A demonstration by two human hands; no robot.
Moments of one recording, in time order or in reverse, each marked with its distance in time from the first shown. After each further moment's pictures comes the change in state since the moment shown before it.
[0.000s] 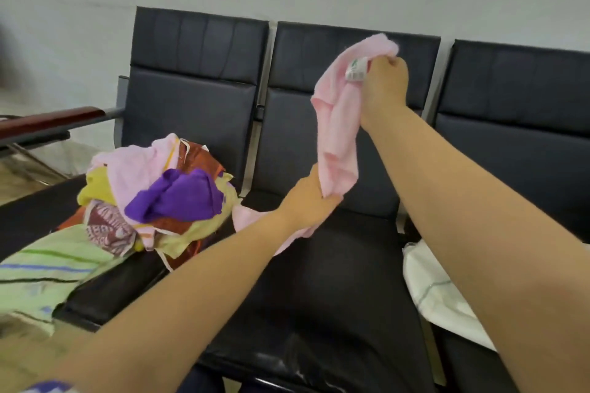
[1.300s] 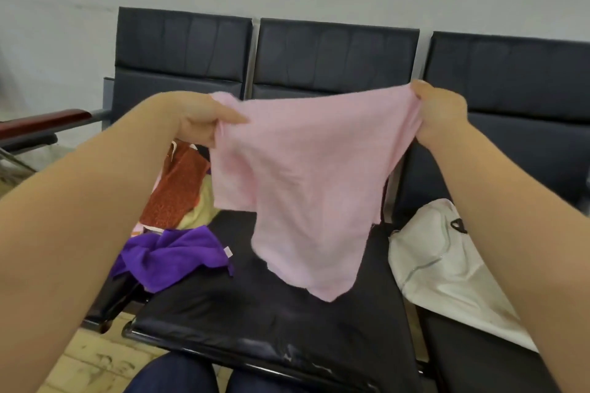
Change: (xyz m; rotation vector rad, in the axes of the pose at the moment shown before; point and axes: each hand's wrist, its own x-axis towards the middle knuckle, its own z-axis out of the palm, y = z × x) left_hand 0.011 0.034 -0.178 -0.311 -0.242 -0.389; right_hand 0.024 0.006 -0.121 -0.204 0.180 0.195
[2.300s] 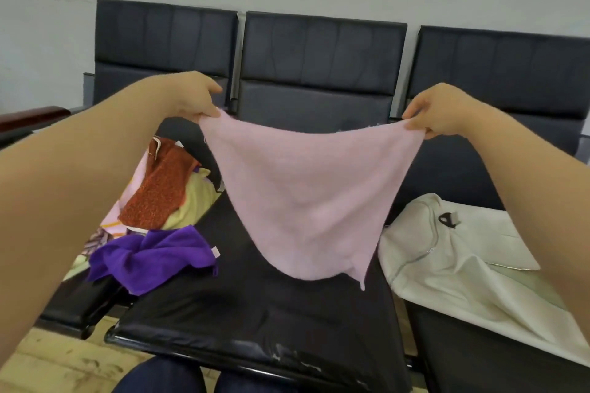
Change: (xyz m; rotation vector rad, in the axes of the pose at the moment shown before) left_hand 0.014 0.019 0.004 0.477 0.375 0.143; right_hand 0.023 -0.014 -0.046 -1.092 -0.445 -0.342
